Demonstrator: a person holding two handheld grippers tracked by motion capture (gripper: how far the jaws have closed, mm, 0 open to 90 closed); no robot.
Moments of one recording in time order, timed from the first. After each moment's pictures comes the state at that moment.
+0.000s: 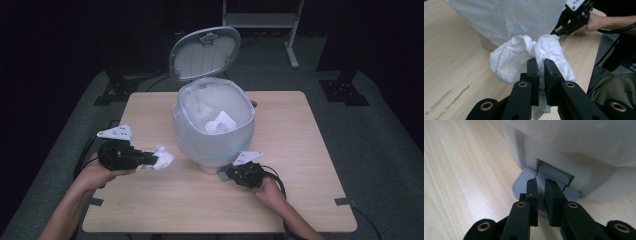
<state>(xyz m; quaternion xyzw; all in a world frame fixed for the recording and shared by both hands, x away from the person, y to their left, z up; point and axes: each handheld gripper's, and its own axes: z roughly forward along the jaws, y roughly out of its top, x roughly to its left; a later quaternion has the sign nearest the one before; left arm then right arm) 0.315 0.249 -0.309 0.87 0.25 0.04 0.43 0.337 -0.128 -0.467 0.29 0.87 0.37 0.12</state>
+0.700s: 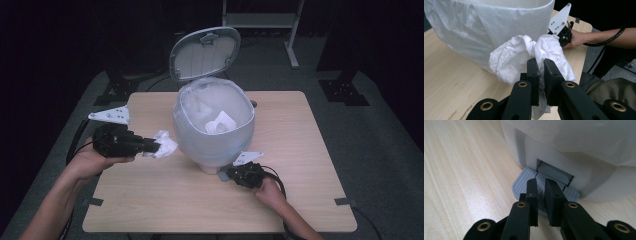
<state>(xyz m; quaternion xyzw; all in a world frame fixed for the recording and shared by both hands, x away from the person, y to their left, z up) 0.312 0.233 -0.249 0.87 0.22 0.05 0.44 0.336 -0.128 -0.467 0.29 0.87 0.37 0.12</state>
